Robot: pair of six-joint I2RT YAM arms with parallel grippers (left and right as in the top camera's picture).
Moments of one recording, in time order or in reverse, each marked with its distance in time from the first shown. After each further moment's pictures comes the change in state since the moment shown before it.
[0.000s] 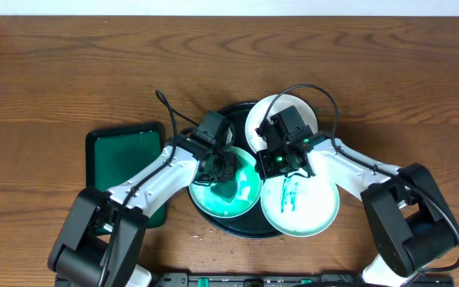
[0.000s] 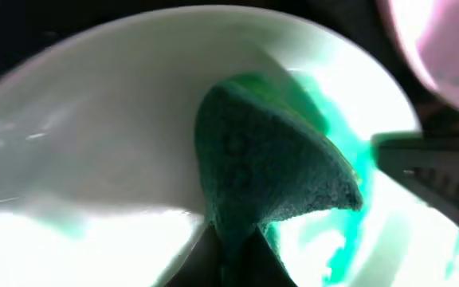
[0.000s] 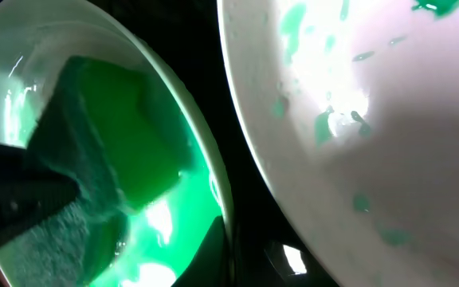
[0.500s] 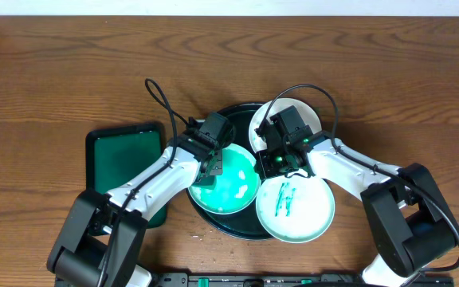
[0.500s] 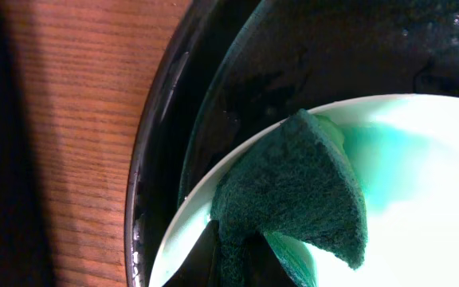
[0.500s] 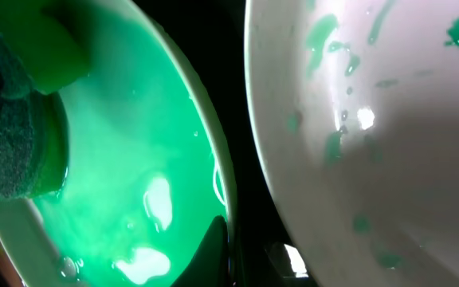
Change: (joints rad) left arm -0.014 -0.011 0.006 -0.027 -0.437 -0.064; right arm 0.000 0.000 0.000 -0.001 -0.008 0.000
